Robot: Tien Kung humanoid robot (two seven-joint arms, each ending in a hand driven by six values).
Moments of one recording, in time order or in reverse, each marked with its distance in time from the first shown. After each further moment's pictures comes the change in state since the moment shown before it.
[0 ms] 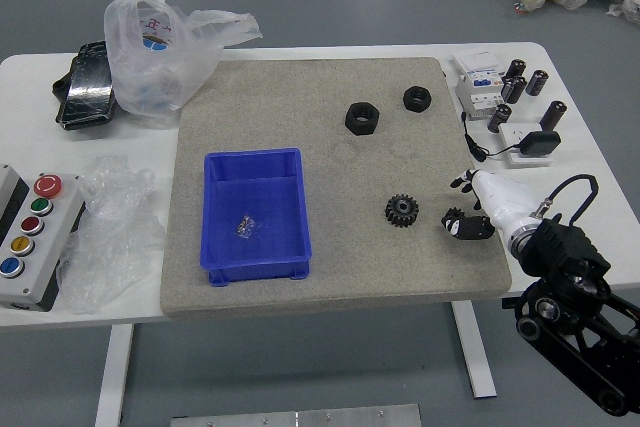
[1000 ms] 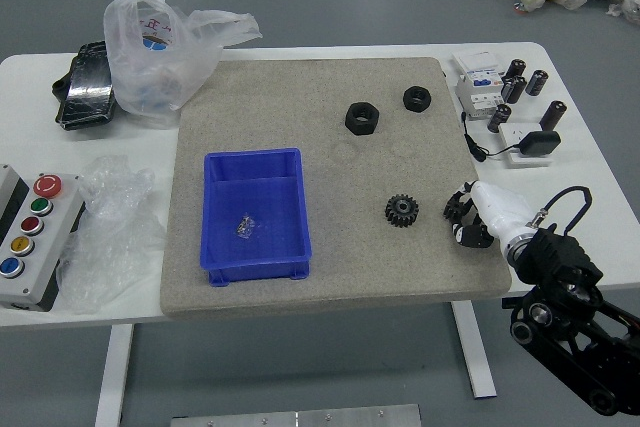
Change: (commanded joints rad) left arm 0.001 -0.002 0.010 -0.002 -0.016 0.000 -0.006; right arm 0.010 0.012 -0.022 -0.053 0.011 -0.077 0.046
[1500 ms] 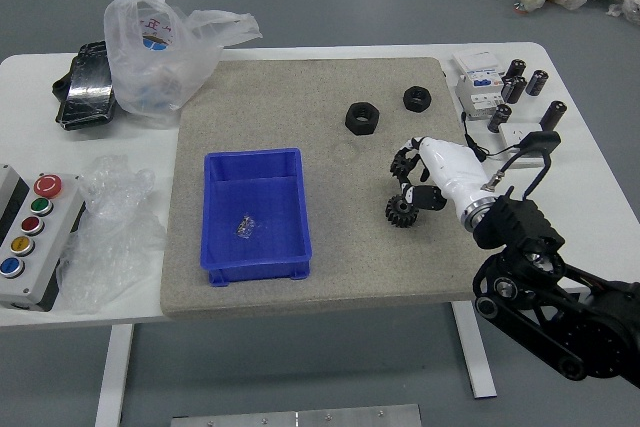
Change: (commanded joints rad) left arm 0.000 0.000 -0.001 -0.002 0.003 -0.002 0.005; right arm 0.230 0.061 -0.187 -0.020 0.047 -0.096 0.082
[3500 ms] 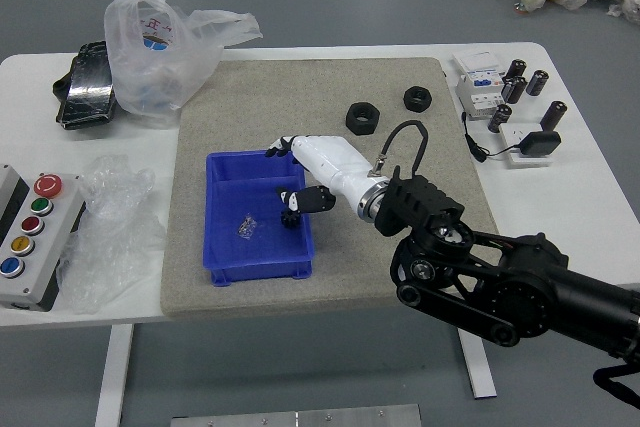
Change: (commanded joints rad) left arm -0.003 0.002 -0.009 -0.003 0.011 -0.003 0.009; right arm 0.231 0.123 -0.228 -0.057 0.166 0.010 0.072
